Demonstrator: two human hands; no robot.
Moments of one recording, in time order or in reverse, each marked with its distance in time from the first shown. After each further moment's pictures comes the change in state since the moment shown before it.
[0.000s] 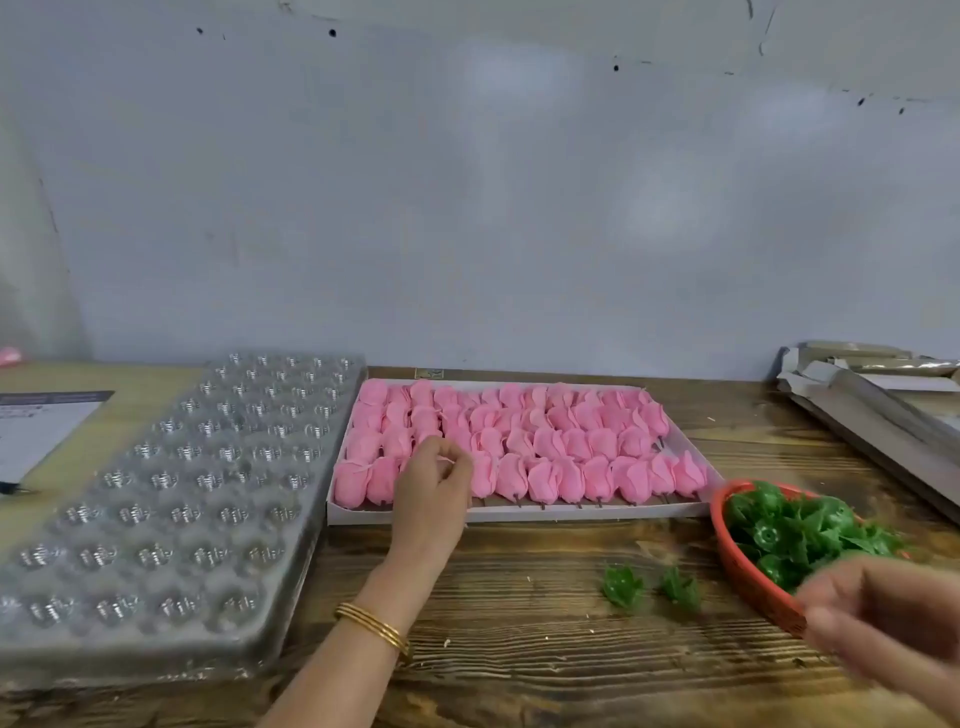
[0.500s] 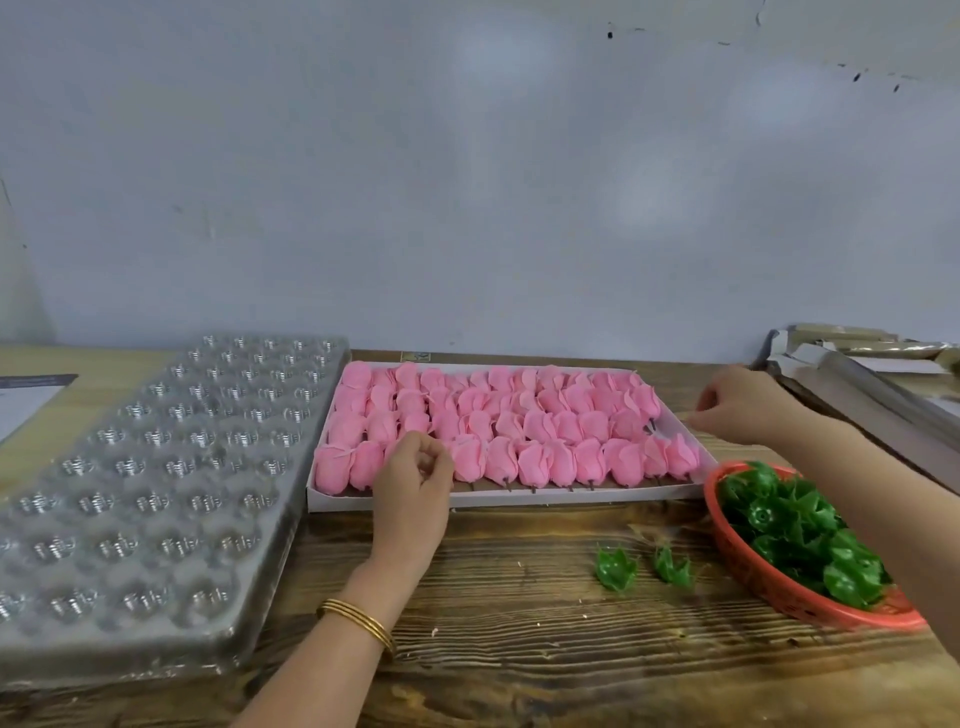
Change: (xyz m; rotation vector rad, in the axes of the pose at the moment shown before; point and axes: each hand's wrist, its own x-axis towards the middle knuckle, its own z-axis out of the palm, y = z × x) left_hand -0.001 -0.021 0.004 0.068 0.085 0.056; right_hand 0.204 -0.016 0.009 -0.734 -0.022 0.315
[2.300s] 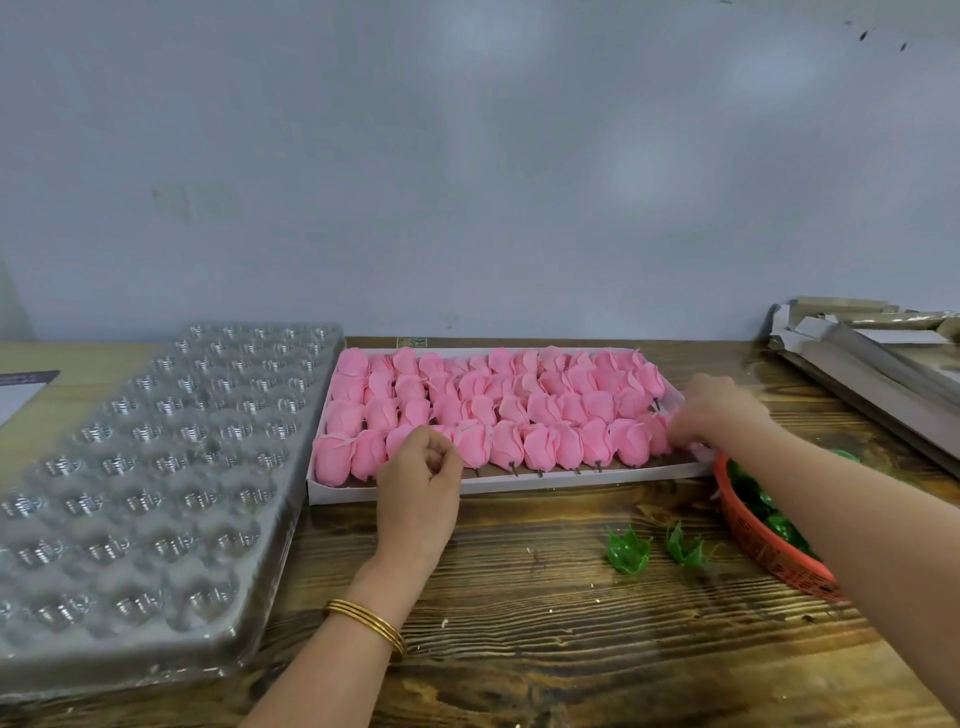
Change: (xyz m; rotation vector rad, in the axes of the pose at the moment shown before) left_hand -0.003 -0.001 0.000 0.045 -0.054 -0.046; right_hand 0.013 -0.016 0.052 -0.147 -0.018 0.236
